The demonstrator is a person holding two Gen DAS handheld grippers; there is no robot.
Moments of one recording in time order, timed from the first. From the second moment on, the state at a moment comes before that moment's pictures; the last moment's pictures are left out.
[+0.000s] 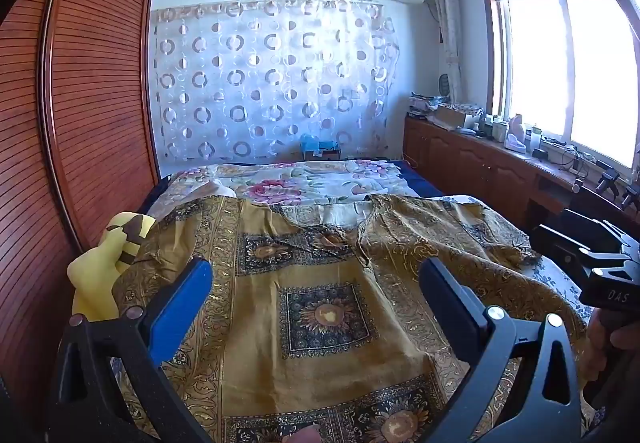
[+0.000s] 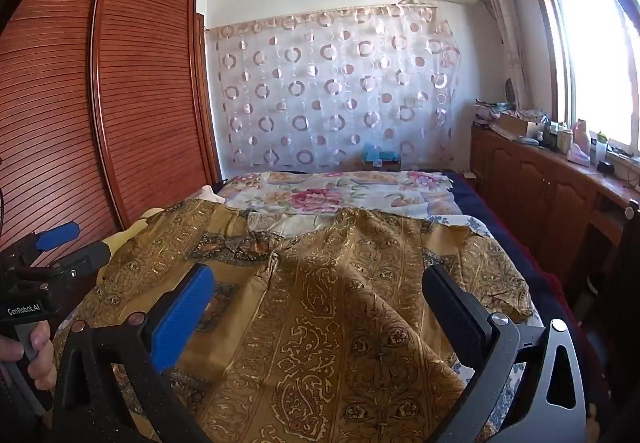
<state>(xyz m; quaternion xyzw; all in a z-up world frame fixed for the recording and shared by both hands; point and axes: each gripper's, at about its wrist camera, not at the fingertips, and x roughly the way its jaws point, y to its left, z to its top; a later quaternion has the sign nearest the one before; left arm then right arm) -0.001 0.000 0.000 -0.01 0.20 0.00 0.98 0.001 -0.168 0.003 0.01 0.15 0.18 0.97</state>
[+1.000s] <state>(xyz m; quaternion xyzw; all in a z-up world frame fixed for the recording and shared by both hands) 0.000 0.004 -0.006 -0.01 0.20 0.00 0.98 0.003 -0.167 0.002 0.01 0.16 0.18 0.97</state>
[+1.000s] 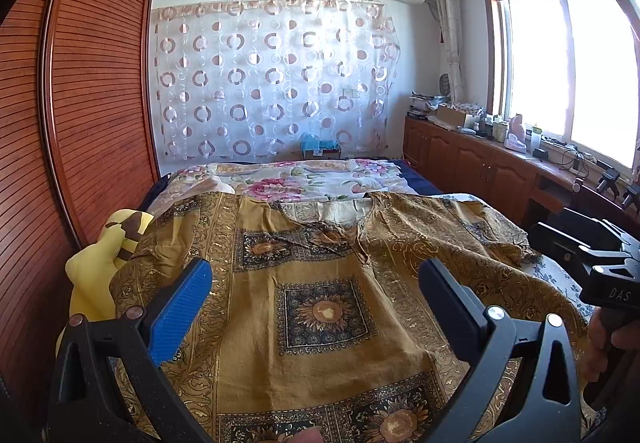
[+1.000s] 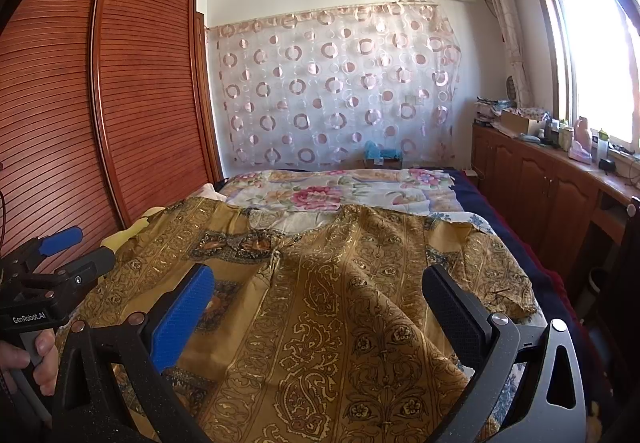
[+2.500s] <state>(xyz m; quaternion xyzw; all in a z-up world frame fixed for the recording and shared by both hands) -0.002 0.001 0.001 -0.01 0.20 0.00 0.98 -0.001 -0.167 0.001 0.01 0.16 0.18 0.97</state>
